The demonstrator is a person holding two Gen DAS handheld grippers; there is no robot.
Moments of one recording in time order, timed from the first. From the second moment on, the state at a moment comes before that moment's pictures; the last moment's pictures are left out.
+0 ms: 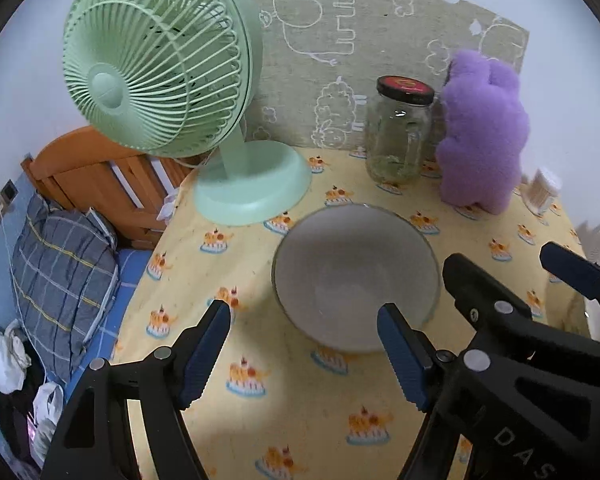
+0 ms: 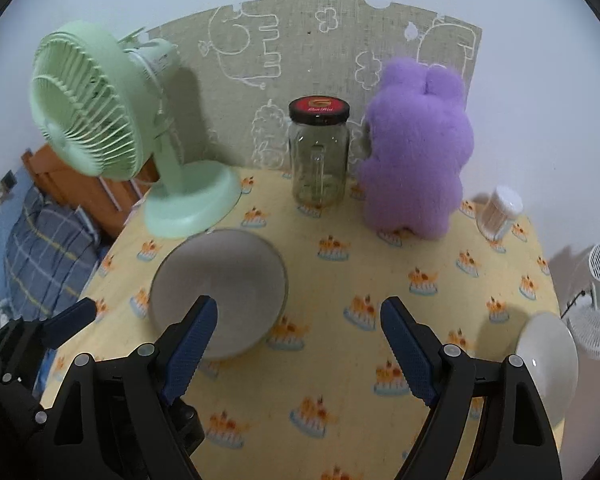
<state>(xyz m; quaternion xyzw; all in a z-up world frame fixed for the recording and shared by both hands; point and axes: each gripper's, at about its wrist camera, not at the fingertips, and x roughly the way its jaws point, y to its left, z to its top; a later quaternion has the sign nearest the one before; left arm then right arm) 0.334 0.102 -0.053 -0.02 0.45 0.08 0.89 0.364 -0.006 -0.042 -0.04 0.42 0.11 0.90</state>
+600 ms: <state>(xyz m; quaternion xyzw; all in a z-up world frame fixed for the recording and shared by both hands) 0.390 0.122 -0.105 -0.06 0.47 0.08 0.88 0.424 0.015 -0.096 -0.02 0.48 0.11 0.87</state>
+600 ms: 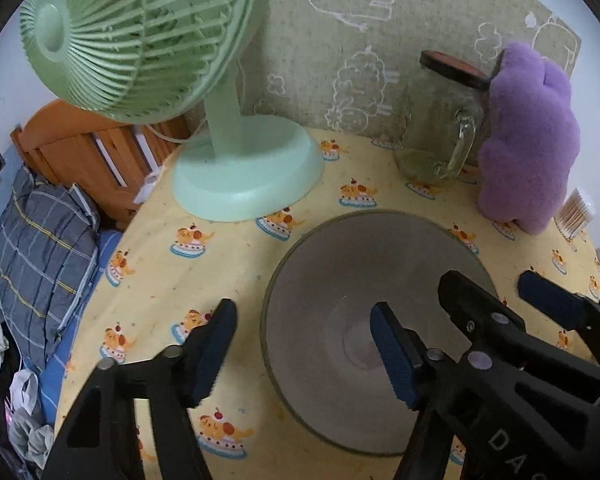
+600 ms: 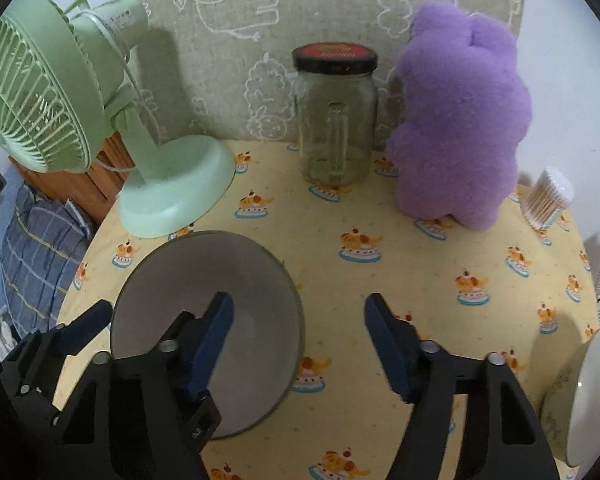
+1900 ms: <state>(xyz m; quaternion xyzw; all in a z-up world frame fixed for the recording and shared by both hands) 0.322 0.081 -0.093 -0.02 0.52 0.05 0.85 0.355 -0.023 -0.089 0.02 0.53 0.09 0.84</state>
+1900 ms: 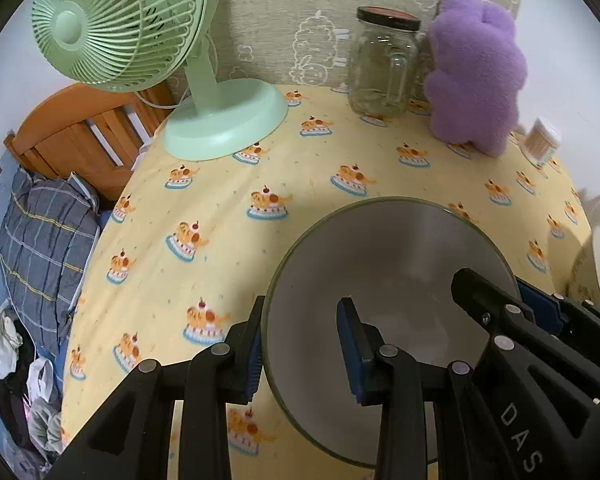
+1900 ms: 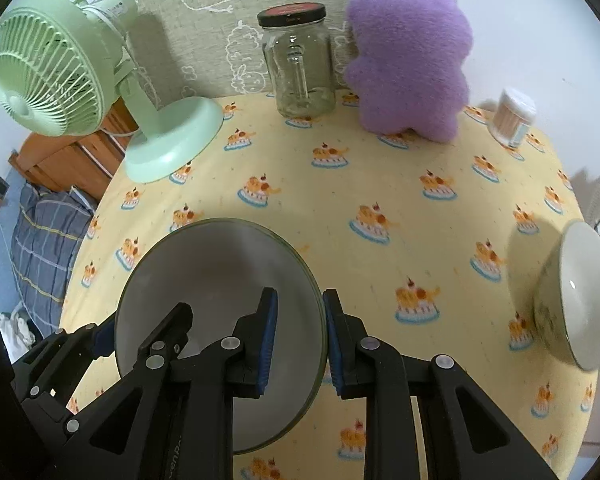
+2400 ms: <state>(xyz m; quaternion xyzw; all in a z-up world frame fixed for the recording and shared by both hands) 0.250 0.077 -0.036 0.00 0.49 0.02 0.87 0.273 -0.026 -0.030 0.03 0.50 0.06 0.86</state>
